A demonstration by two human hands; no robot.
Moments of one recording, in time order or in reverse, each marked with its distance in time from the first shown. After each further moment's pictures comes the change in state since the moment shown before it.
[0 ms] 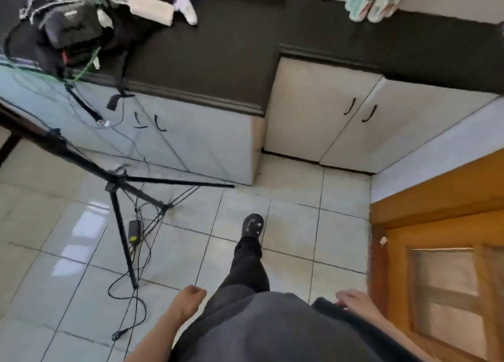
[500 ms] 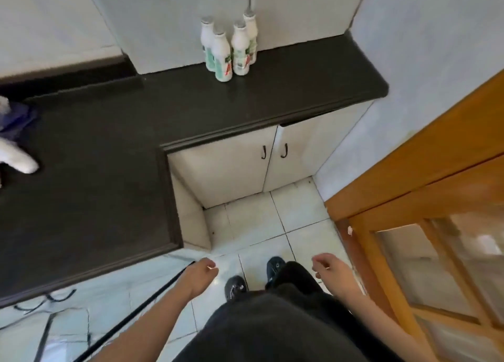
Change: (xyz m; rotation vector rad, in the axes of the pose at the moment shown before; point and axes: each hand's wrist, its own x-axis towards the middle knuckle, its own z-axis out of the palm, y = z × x) left_hand 0.123 0.389 -0.093 0.692 -0.099 0.420; right_hand 0.073 -0.135 -0.164 0.521 0.438 -0.002
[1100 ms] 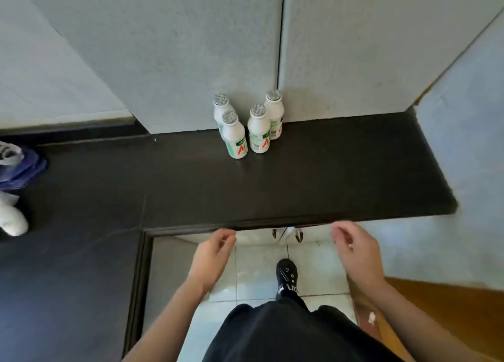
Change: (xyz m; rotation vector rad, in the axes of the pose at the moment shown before) left_hand 0.102 0.218 -0.166 -0.475 0.493 0.168; right_hand 0.237 -0.211 -0.171 -0.081 0.224 -0.618
